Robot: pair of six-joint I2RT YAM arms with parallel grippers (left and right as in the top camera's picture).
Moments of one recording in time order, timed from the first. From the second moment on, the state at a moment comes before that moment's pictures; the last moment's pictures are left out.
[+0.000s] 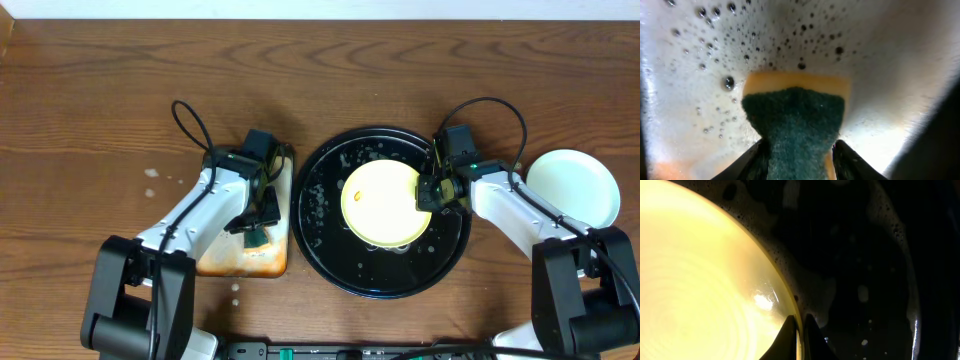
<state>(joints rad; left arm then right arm) -0.30 1.66 0.95 -0.86 -0.06 -0.54 0.25 1.70 0.90 -0.53 -0.06 0.32</state>
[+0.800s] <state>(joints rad) -0.30 1.65 0.90 -0.86 -0.06 -0.53 0.25 1.70 0.90 -0.53 -0.06 0.32</state>
